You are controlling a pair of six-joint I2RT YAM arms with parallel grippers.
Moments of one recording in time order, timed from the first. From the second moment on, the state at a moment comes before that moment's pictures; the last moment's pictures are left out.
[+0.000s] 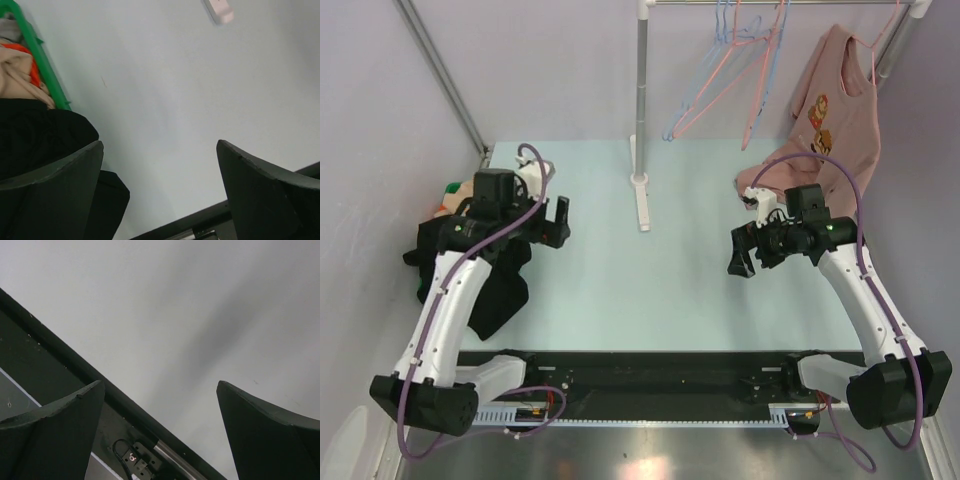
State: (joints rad) left arm -0.19 1.10 1.24 -0.91 0.17 0.12; right arm 0.19 1.16 1.11 -0.95 -0.49 -0.22
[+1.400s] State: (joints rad) left arm 0.70 1.35 0.96 -0.87 0.21 0.71; right arm 0.20 1.15 1.11 -0.95 -0.49 -0.22
